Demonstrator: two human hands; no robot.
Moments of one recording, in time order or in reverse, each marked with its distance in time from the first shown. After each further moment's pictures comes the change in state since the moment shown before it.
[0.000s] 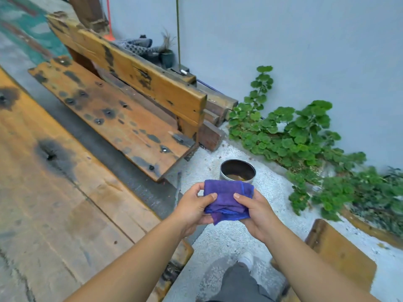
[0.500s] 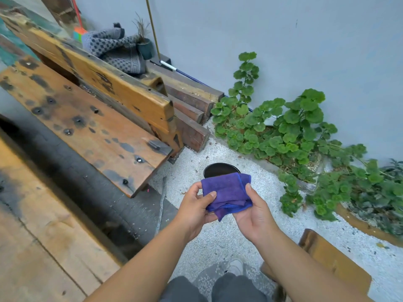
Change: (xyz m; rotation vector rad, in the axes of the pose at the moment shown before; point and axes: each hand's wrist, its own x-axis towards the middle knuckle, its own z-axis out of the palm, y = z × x) left_hand 0.153 0.034 0.137 -0.142 0.020 -0.039; right_hand 0.121 -0.098 -0.106 0.444 0.045 0.014
